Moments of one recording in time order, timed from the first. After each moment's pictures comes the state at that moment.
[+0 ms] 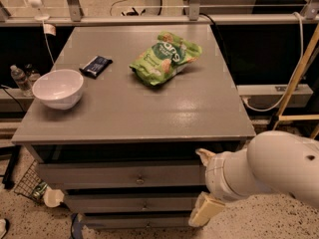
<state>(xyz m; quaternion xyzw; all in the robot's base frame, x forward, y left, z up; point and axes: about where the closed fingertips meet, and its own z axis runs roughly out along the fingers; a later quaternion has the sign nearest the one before) 0.388 -0.093 0.718 -0.63 0.73 0.06 0.25</state>
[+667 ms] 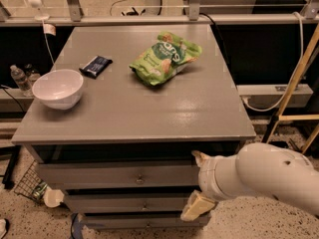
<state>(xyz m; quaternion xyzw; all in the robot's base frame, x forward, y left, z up) 0.412 -0.084 0.677 -0.61 0.74 0.07 0.28</state>
